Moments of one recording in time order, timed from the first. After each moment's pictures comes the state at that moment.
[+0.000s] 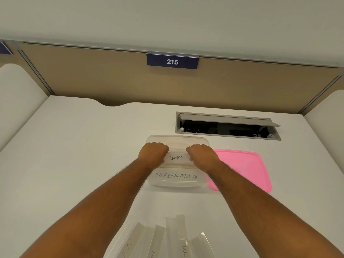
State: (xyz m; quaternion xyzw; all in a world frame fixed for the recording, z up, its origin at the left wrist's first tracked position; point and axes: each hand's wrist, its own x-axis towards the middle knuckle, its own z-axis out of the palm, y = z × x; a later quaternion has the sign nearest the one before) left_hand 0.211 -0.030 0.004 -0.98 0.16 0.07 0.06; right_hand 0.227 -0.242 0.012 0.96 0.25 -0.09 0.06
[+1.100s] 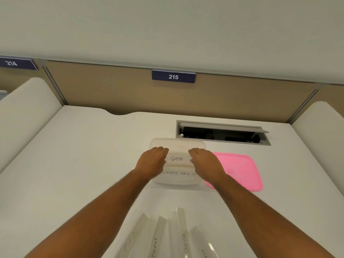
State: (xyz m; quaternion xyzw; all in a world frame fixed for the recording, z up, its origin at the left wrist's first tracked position) left_hand 0.144 -0.023 0.033 -0.99 0.13 -0.05 -0.08; right_hand 0.165 -0.258 0.037 0.96 0.27 0.07 -0.03
